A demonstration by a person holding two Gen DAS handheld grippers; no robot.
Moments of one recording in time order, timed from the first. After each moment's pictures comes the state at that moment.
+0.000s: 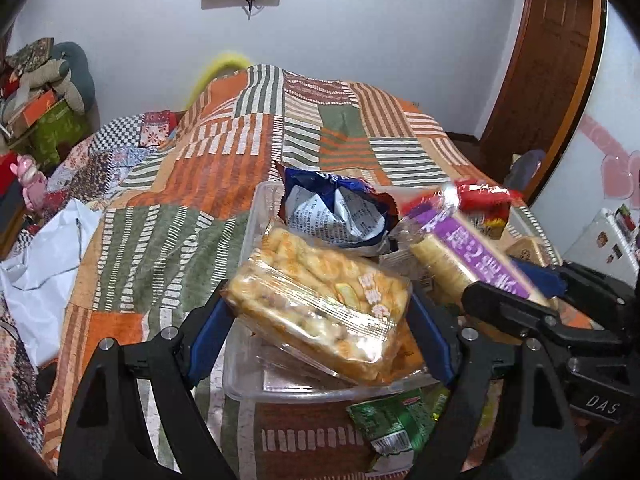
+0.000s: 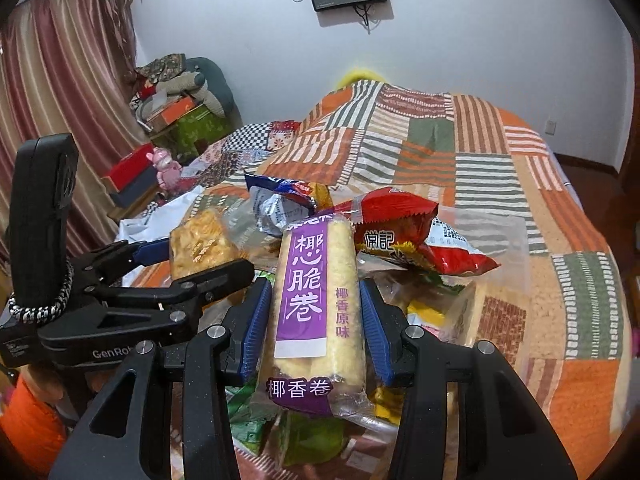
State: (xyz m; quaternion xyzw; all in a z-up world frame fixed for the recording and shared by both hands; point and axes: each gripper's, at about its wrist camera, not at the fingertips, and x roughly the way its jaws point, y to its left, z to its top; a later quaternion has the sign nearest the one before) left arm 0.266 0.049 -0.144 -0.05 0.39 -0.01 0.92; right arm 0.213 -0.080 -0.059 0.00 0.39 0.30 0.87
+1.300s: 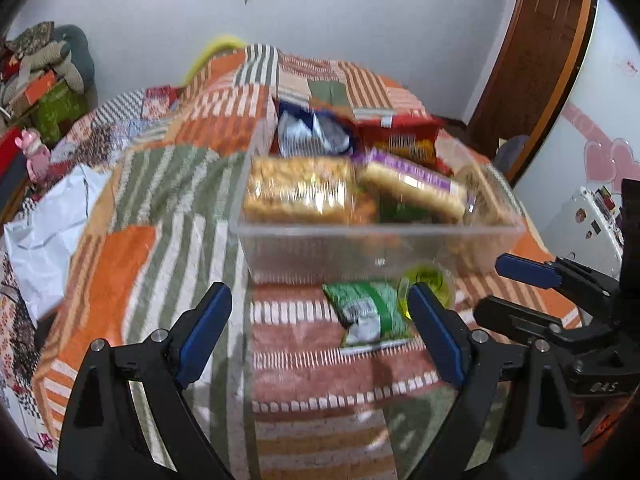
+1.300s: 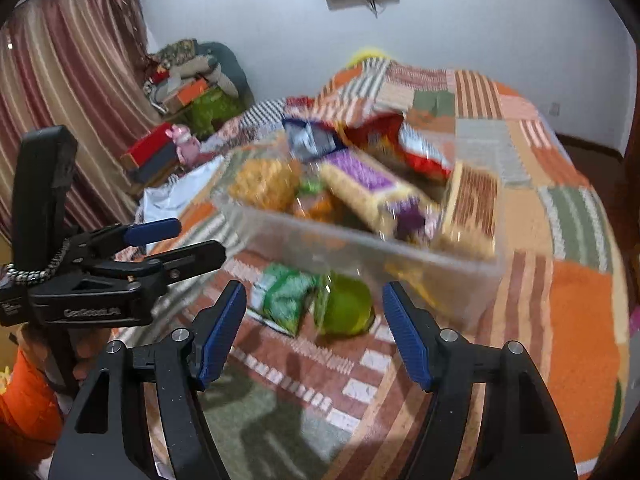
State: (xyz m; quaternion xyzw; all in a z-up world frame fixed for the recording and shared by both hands) left arm 0.178 0.041 -0.145 -0.07 0.42 -0.04 0.90; right arm 0.151 -0.110 -0.073 0.01 0.43 0.31 0.85
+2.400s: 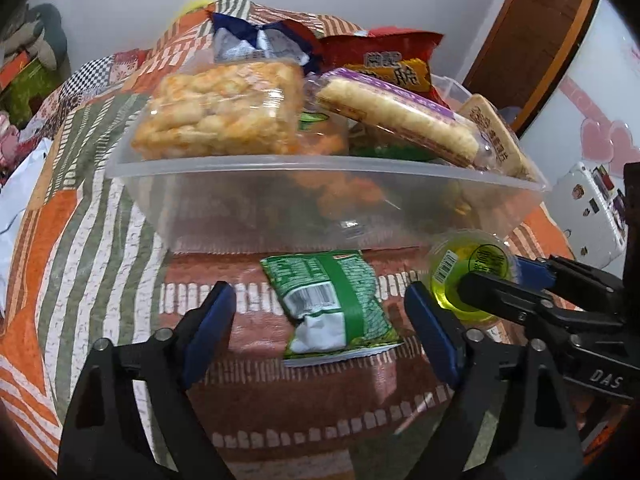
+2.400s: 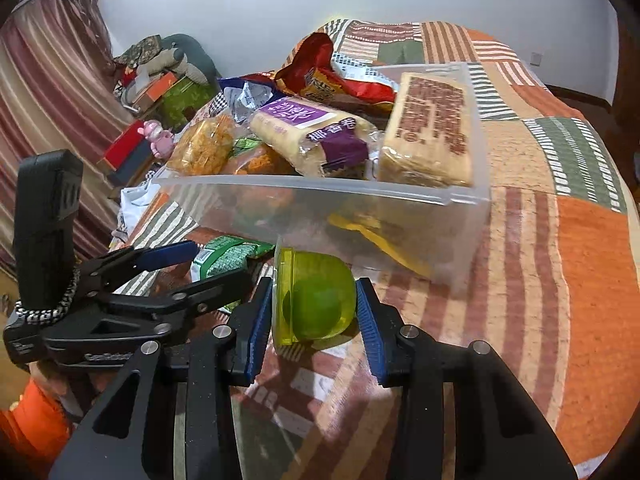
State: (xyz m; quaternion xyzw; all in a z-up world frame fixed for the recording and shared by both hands) left arm 0.221 0.005 -0.201 -0.07 0.48 -0.07 0.87; right arm 0.159 -0.140 -0.104 0.05 0.48 0.28 0.83
